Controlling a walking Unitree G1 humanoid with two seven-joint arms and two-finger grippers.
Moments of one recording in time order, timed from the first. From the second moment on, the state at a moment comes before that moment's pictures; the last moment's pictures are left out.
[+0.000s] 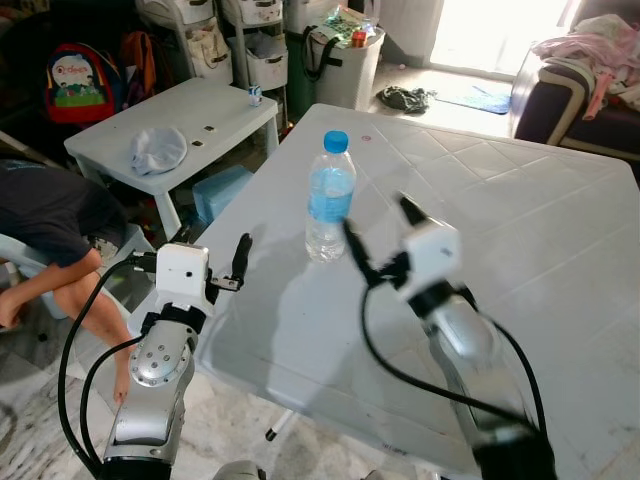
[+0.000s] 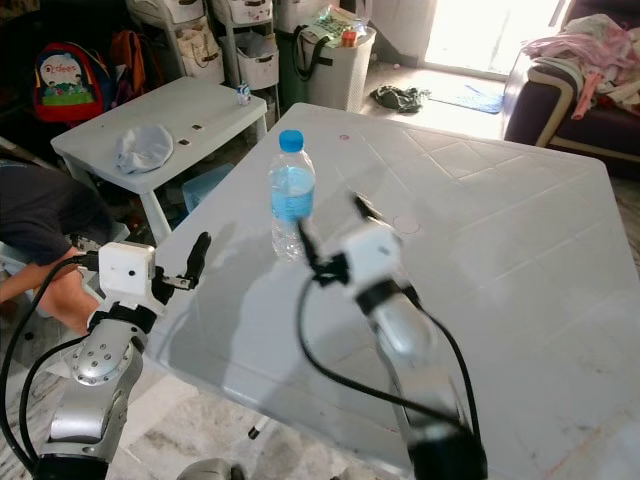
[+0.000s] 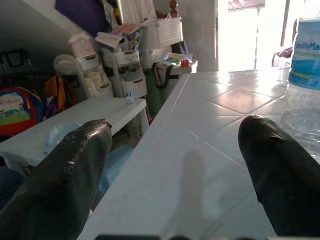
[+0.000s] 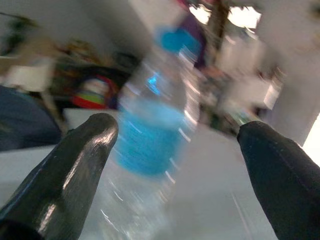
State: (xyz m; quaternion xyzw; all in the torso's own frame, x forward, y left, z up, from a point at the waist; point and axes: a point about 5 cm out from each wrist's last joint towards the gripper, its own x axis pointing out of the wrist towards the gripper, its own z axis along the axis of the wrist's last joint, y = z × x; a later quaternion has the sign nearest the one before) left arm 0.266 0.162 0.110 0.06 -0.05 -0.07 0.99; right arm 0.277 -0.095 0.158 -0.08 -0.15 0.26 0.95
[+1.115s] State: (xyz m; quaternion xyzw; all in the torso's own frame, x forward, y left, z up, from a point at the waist) left arm 0.263 0.166 0.109 0.07 -0.04 -0.07 0.99; right arm 0.340 -0.066 0.211 0.03 -0.15 0.31 0.94
